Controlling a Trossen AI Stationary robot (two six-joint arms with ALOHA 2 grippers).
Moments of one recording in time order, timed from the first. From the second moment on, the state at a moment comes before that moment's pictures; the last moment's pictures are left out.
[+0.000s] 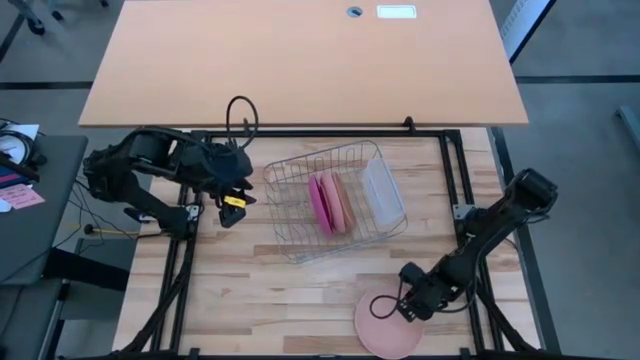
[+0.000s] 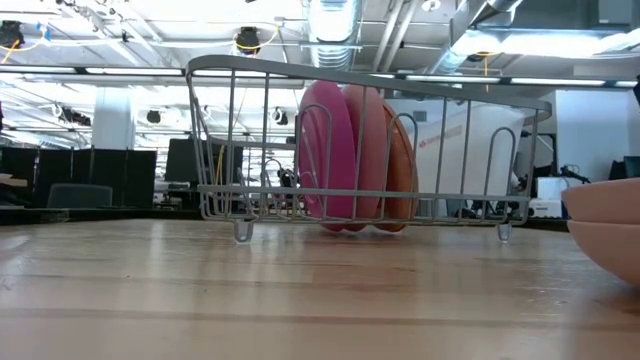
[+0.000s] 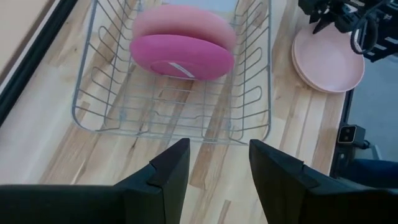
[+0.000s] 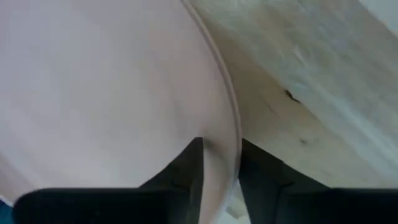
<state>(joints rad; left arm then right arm) -0.14 1.41 2.02 -1.55 -0.18 -0.46 0.80 1.54 0.78 -0.48 -0.03 1.70</state>
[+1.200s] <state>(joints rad) -0.11 1.41 2.02 -1.55 -0.23 -0.48 0.78 1.54 0.87 -0.64 -0.03 1.65</state>
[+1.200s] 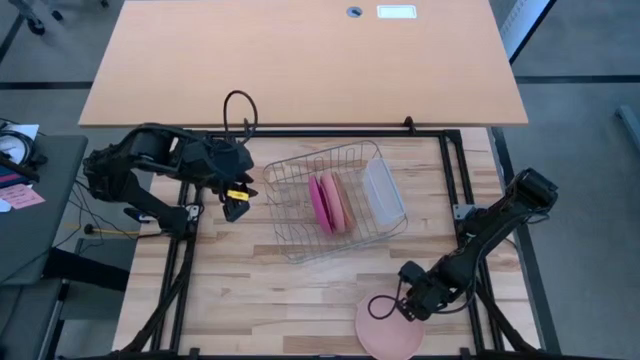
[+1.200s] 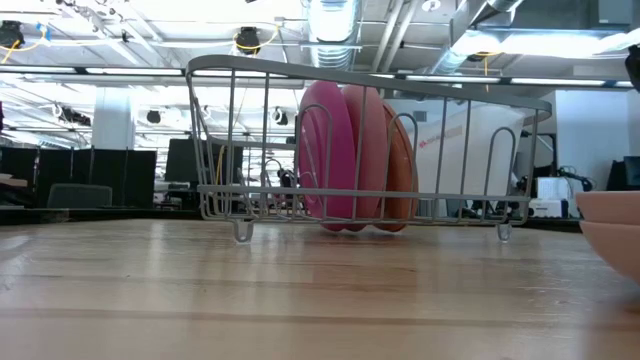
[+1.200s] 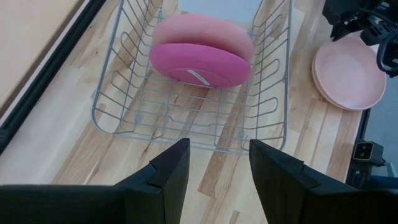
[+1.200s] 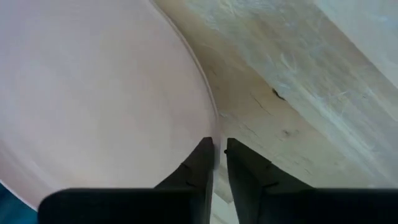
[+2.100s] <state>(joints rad) -0.10 1.41 2.02 -1.55 -0.23 -0.47 0.53 1.47 0.86 -0.74 -0.02 1.50</state>
